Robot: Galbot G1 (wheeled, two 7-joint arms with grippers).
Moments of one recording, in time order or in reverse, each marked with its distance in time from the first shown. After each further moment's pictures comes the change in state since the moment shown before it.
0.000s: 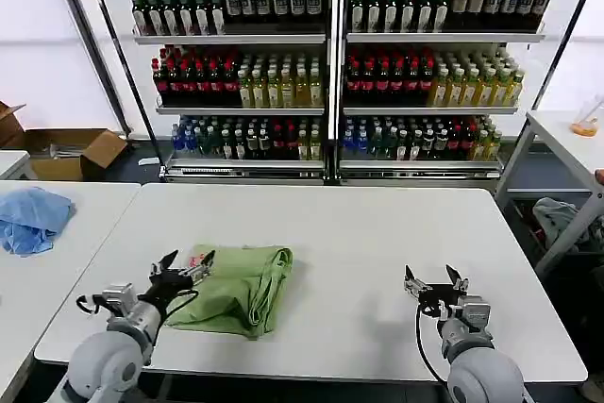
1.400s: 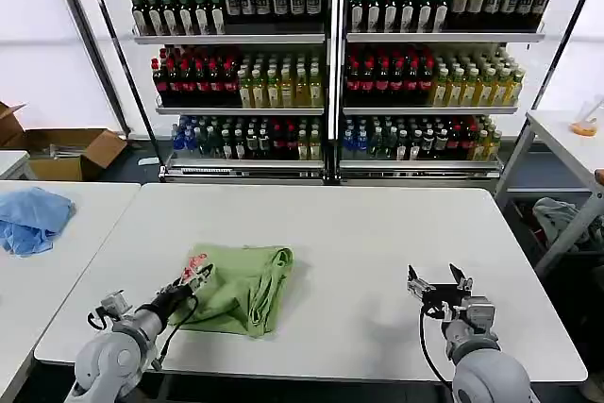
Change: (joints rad) left arm -0.057 -0.116 -0.041 0.227 -0.316 0.052 0.101; right arm -0.025 -0.023 0.015 0.034 0.005 -0.008 0.009
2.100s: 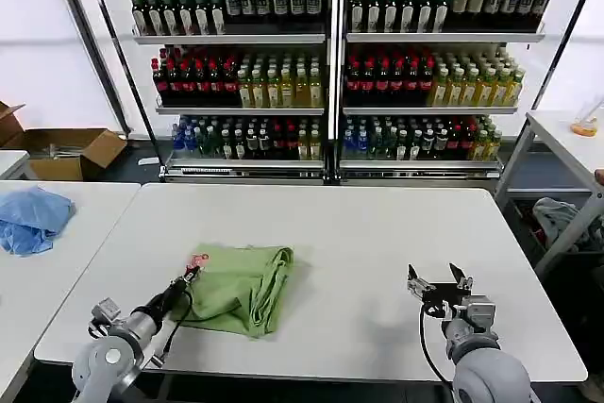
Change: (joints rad) left arm -0.018 -0.072 -0.084 0.079 -0.218 0.006 0.058; right arm 0.012 0.000 -0.007 -0.004 0.008 -0.001 0.003
